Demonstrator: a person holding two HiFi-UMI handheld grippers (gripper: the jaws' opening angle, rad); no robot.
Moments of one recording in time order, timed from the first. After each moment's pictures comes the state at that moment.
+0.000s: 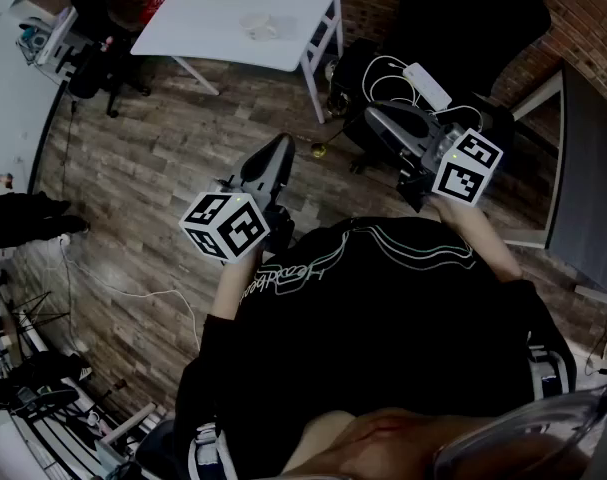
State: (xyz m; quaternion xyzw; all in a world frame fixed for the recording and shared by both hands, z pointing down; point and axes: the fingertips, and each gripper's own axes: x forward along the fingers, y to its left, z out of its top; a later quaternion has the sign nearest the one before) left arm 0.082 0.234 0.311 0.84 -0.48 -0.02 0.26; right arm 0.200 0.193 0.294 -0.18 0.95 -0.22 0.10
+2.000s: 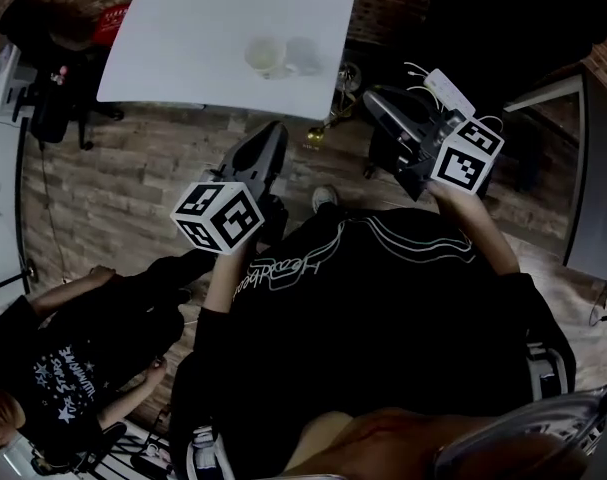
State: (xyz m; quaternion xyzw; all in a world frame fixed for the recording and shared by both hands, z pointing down) left arm -0.066 -0.045 0.359 0.85 -0.42 0.02 0.33; right arm 0.064 -0.076 0.343 -0.28 0.91 -0.28 0.08
